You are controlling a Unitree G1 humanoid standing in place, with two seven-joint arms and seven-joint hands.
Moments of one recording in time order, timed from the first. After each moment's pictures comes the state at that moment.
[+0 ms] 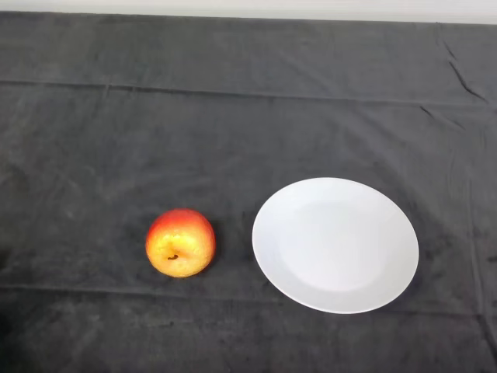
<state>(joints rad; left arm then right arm) -0.42 0.47 0.28 1.15 -0.06 -0.47 0.63 -0.44 -0.58 -0.86 1.18 0.82 0.51 0.72</state>
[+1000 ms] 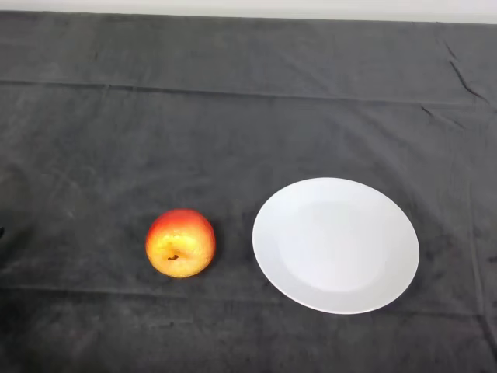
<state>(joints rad) -0.50 0.47 0.24 1.15 0.03 -0.54 0.60 -0.44 -0.58 -0.86 1.18 0.82 0.51 0.72</state>
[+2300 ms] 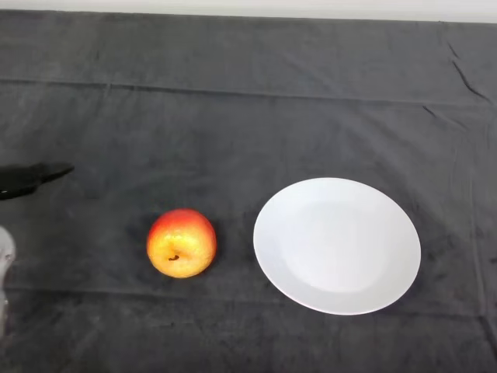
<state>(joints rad) -0.32 0.40 0.00 0.38 0.13 -0.23 0.39 -0.44 -0.58 -0.86 1.18 0.82 0.51 0.72</state>
